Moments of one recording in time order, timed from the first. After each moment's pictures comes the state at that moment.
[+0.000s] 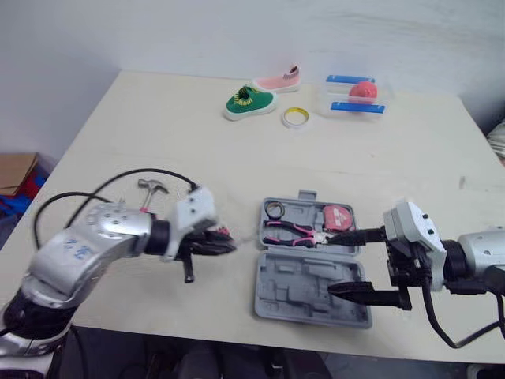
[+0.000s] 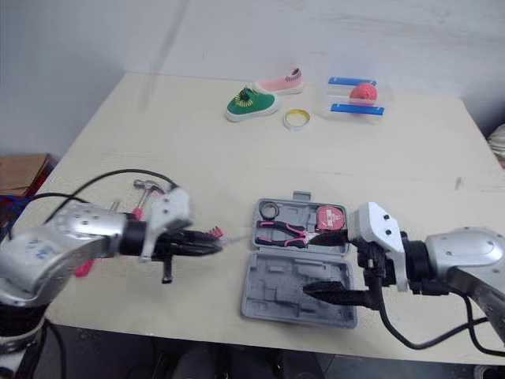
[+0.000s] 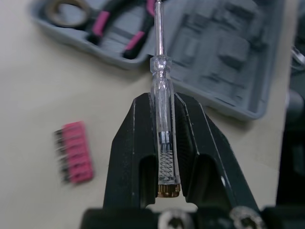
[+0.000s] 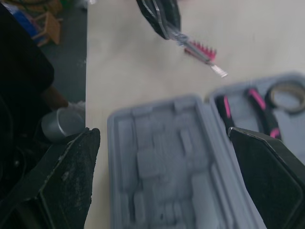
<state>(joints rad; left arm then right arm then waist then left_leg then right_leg) -0.55 0.87 -0.27 -0.58 -0.56 1.05 -0.89 -0.02 -1.11 -0.29 -0.68 0.88 0.79 1.04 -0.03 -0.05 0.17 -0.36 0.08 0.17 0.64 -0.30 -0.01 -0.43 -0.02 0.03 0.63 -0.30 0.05</state>
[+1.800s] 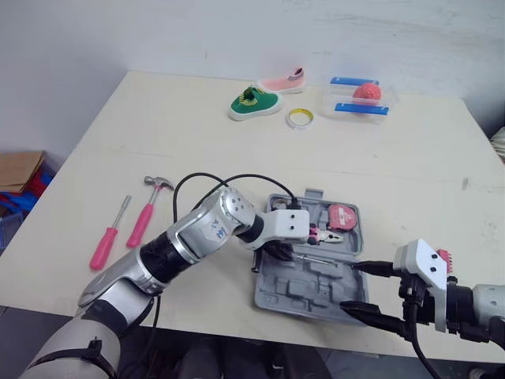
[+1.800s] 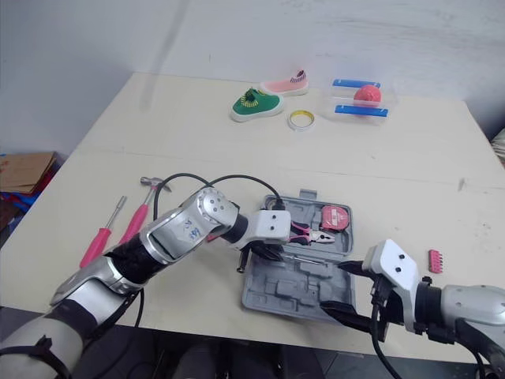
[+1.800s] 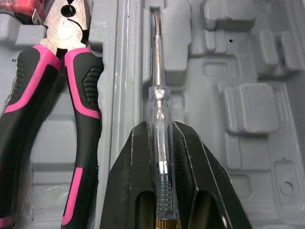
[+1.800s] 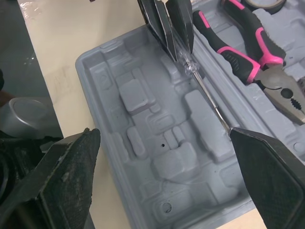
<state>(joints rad) -0.91 0.43 -0.74 -0.10 -0.07 0.80 -1.02 0.36 -0.97 -0.45 -0.80 0.78 0.79 0.86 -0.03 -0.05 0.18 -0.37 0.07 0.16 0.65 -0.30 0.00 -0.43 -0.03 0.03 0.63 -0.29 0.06</state>
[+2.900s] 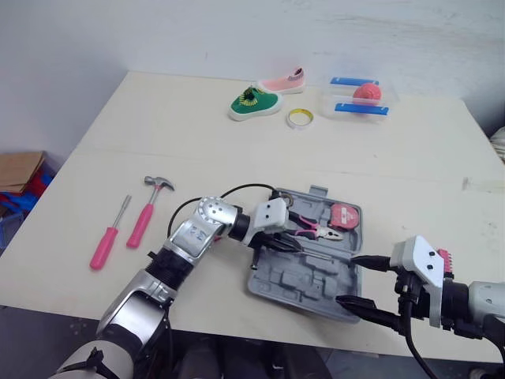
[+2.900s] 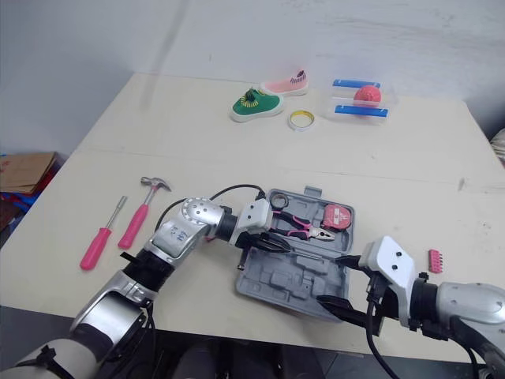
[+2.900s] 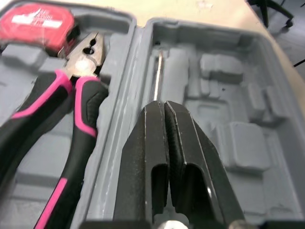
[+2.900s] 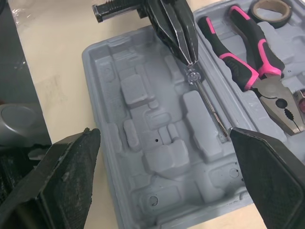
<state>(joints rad) -0.74 0.28 -0.45 0.26 -0.13 0.30 -1.13 0.33 -0.94 -0.42 -0.78 0.74 0.76 0.84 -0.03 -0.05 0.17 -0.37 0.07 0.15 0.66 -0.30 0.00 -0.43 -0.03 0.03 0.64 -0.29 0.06</state>
